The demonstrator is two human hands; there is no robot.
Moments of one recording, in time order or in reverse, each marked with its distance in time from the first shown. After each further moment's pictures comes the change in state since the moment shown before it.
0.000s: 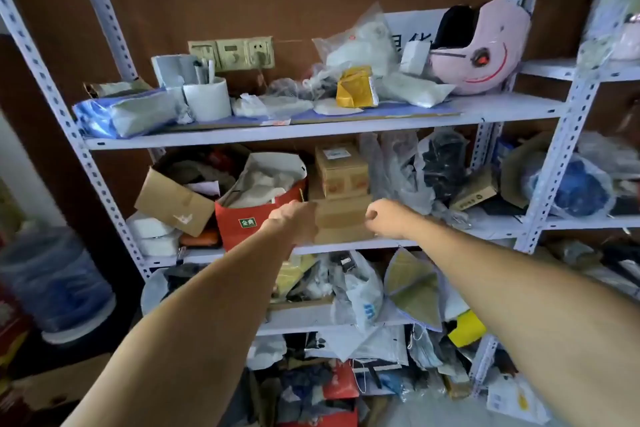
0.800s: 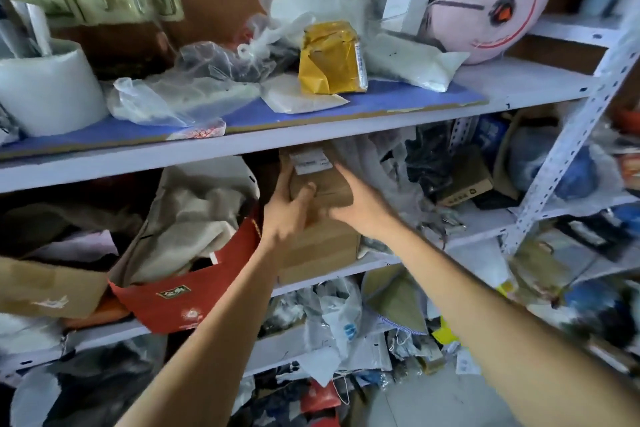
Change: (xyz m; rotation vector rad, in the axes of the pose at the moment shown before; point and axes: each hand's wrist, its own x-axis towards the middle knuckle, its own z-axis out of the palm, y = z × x) left_hand 0.183 0.006 0.027 -1.257 0.159 -0.030; right_hand 0.163 0.010 -0.002 0.558 0.202 0.052
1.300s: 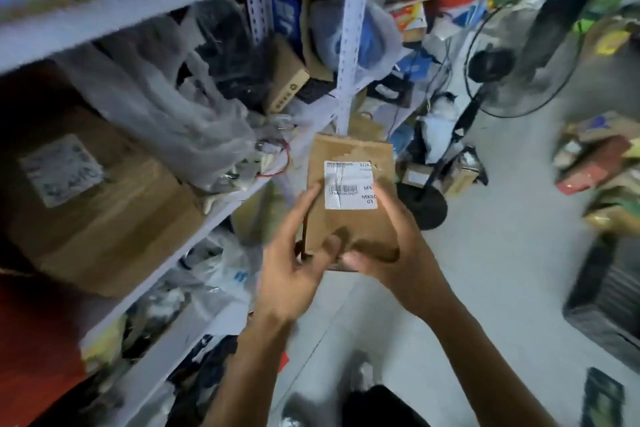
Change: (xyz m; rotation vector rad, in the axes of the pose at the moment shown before) left_hand -0.138 -0.058 0.140 -0.225 -0.817 0.199; right_hand -0.251 0.116 -0.019 0.191 0.668 0.364
